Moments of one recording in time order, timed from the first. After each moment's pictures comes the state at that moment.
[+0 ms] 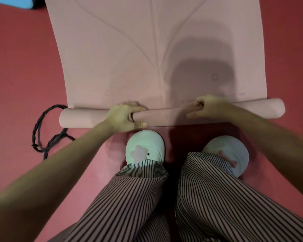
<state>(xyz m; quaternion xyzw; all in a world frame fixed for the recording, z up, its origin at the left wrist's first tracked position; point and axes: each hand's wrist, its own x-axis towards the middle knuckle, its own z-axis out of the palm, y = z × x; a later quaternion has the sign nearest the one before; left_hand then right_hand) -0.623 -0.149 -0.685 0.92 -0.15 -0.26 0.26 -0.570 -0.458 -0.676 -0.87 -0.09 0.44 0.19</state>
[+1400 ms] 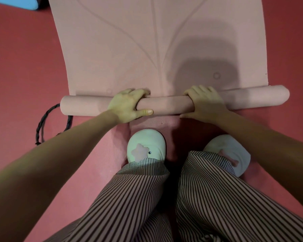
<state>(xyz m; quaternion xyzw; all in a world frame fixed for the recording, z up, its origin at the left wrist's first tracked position) -0.598 -0.156 -0.688 0.95 -0.19 -0.18 0.17 -0.585 -0.437 -0.690 -0.95 -0.29 0.11 0.08</state>
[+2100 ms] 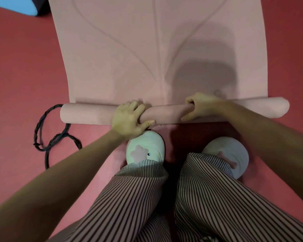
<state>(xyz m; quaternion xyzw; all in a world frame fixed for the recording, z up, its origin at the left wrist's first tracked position) -0.643 -0.171 -0.701 0.97 -0.17 -0.03 0.15 -0.551 -0.431 -0.675 -0.85 -0.19 0.46 0.17</state>
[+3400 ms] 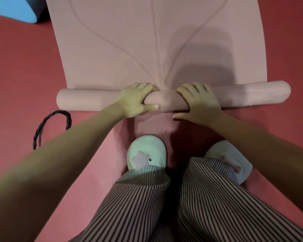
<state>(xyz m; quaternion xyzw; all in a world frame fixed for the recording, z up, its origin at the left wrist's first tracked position) -0.562 -0.177 -0.677 0.94 -0.19 -0.24 0.15 -0.576 -0.419 -0.686 -0.95 -0.31 0.04 0.06</state>
